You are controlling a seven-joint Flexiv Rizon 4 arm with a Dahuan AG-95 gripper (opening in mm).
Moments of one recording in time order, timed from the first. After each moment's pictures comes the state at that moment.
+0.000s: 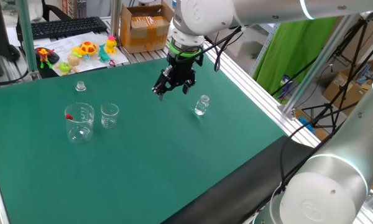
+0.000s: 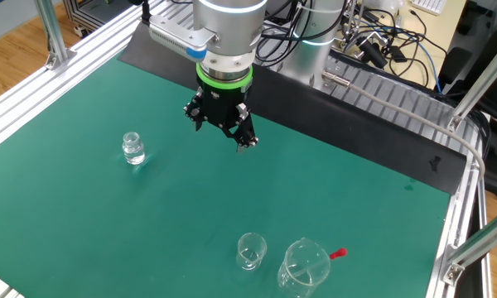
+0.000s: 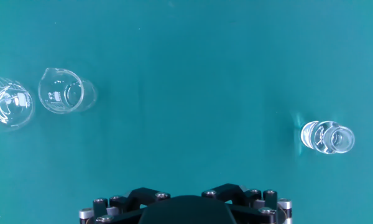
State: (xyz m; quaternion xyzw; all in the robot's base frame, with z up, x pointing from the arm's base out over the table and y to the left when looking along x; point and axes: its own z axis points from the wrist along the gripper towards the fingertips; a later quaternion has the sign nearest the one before) arm 0.500 0.000 0.170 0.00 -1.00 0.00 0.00
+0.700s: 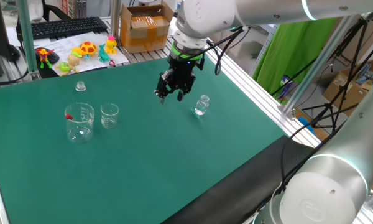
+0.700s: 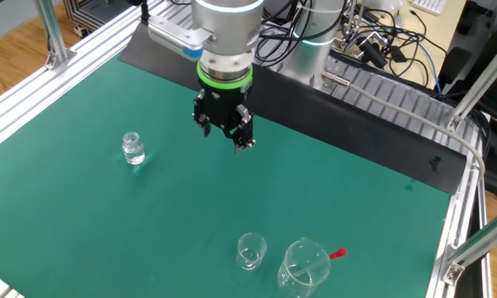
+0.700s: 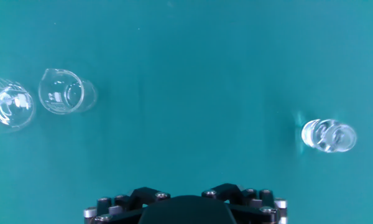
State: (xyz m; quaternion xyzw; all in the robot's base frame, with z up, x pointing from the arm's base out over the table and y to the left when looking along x) arm 0.492 0.009 0.165 -0.05 -1.00 -0.05 0.00
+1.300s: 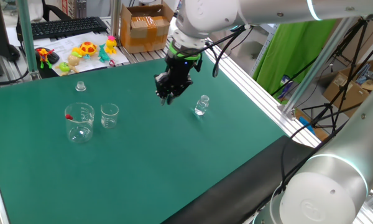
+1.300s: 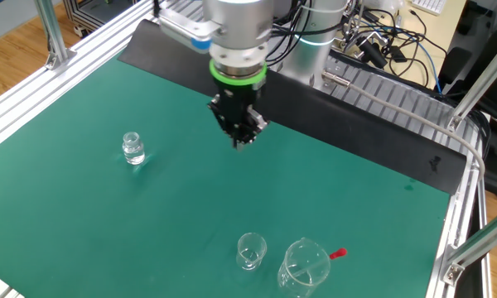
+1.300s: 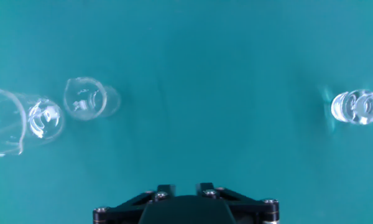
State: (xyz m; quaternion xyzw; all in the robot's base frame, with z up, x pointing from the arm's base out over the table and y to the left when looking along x) arm 0.487 0.044 0.177 -0.07 -1.00 -0.05 0.00
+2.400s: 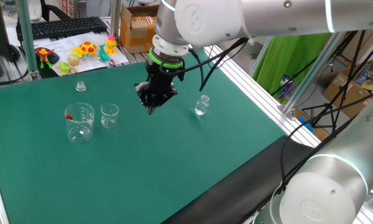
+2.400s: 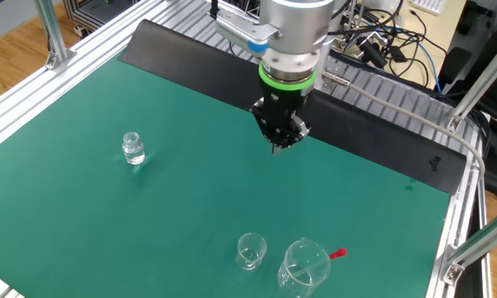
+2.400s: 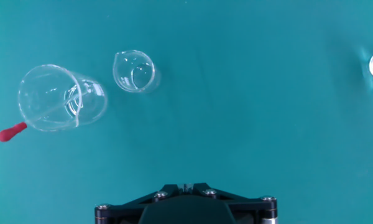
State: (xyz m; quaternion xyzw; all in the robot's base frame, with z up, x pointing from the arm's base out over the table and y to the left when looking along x) arm 0.461 0.110 0.184 -0.10 -0.99 -0.05 0.00
